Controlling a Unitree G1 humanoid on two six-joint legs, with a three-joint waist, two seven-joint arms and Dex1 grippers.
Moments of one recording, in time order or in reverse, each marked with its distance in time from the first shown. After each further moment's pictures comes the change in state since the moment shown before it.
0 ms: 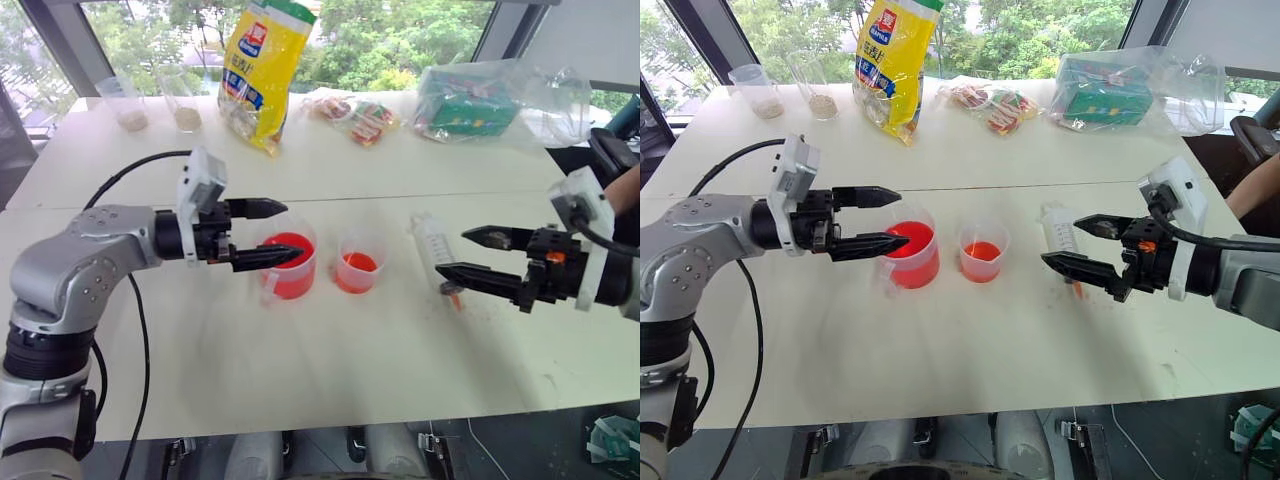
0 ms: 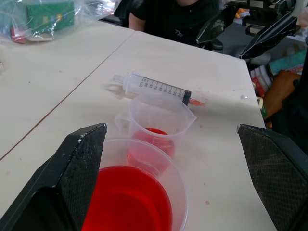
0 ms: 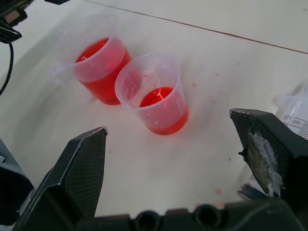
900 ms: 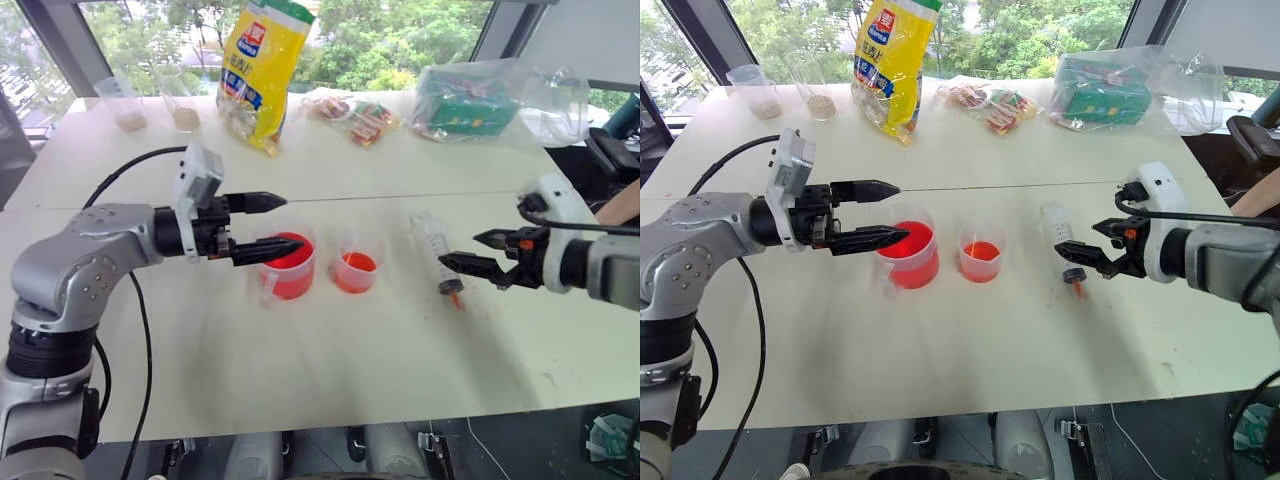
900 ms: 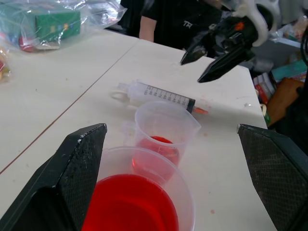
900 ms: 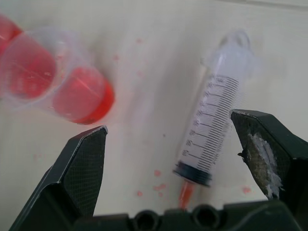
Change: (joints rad) left arm -0.008 -0.027 0.009 0.014 -0.003 -0.012 0.019; right arm -0.230 0.038 0.300 0.250 -0.142 0.122 -0.260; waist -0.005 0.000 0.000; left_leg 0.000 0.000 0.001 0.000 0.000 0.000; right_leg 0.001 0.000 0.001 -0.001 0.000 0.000
